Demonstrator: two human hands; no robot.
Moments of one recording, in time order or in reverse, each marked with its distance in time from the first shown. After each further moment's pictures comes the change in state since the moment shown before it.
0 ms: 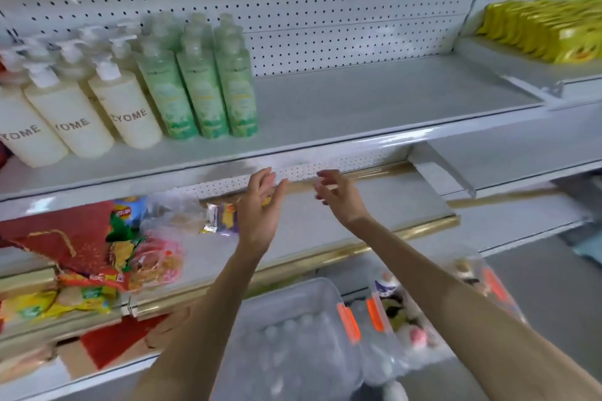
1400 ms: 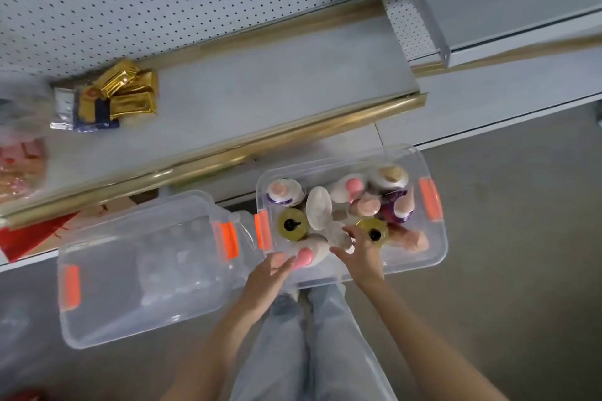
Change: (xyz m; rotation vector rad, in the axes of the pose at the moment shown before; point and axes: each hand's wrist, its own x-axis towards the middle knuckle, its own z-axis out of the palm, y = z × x) left_hand -0.204 -0.202 0.319 0.386 -0.521 -1.015; right_hand -0.135 0.426 -0.205 -0.243 -0.150 0.544
